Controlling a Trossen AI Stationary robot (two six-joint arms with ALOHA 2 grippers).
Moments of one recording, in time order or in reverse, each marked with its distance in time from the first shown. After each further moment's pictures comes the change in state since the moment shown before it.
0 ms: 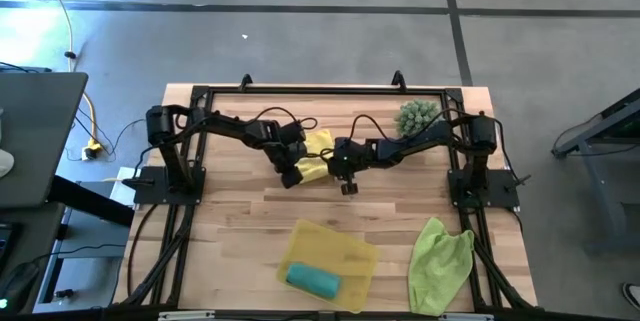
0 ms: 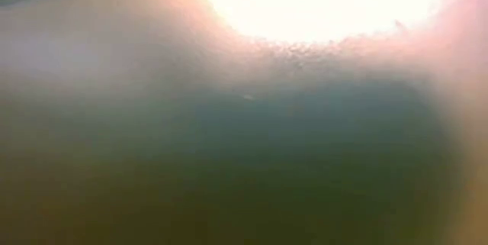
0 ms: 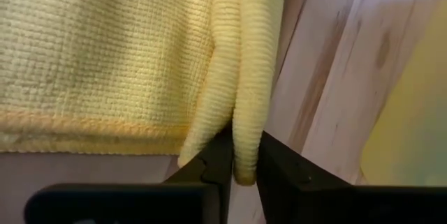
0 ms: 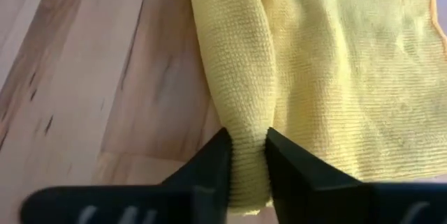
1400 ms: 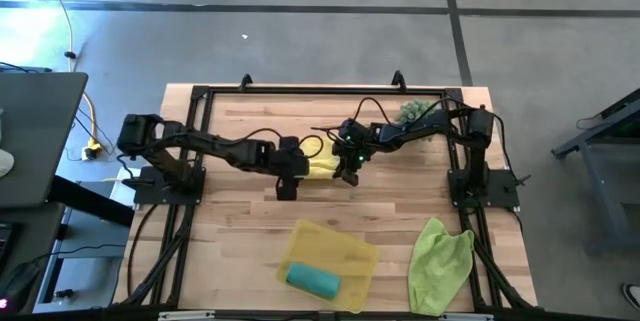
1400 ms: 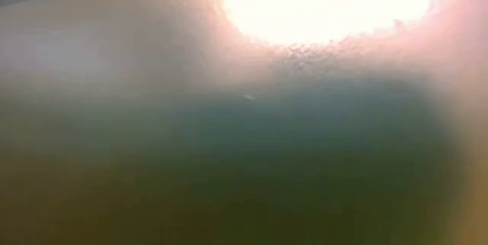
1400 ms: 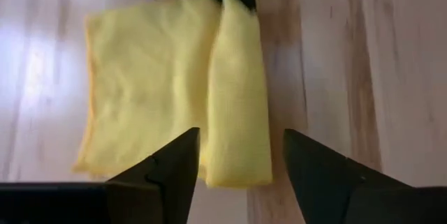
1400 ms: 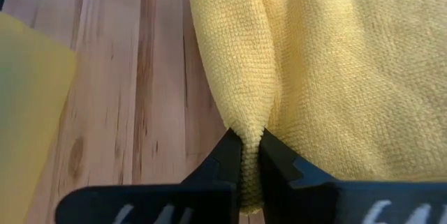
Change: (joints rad) left arm -0.298 -0.202 0.002 0.027 -0.714 0.416; right arm -0.148 0.004 -0.006 -0.004 -0.550 0.445
